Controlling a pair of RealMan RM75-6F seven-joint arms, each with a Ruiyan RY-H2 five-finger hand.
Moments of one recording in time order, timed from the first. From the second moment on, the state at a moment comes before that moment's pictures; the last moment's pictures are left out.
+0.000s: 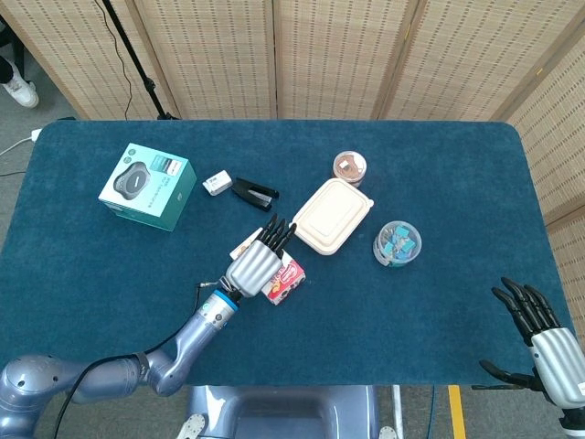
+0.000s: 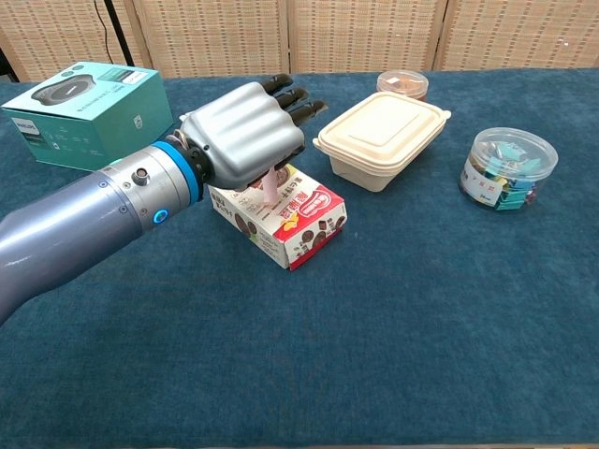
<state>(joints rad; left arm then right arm) -0.88 -1.84 -0.15 -1.29 1.27 1.06 1.10 0.03 -0.97 -0.07 -1.64 -1.79 1.65 0.33</state>
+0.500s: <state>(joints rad) -0.86 -1.77 -0.17 -1.43 1.28 1.15 1.09 0.03 -0.98 -0.07 -1.64 -1.79 1.65 0.32</state>
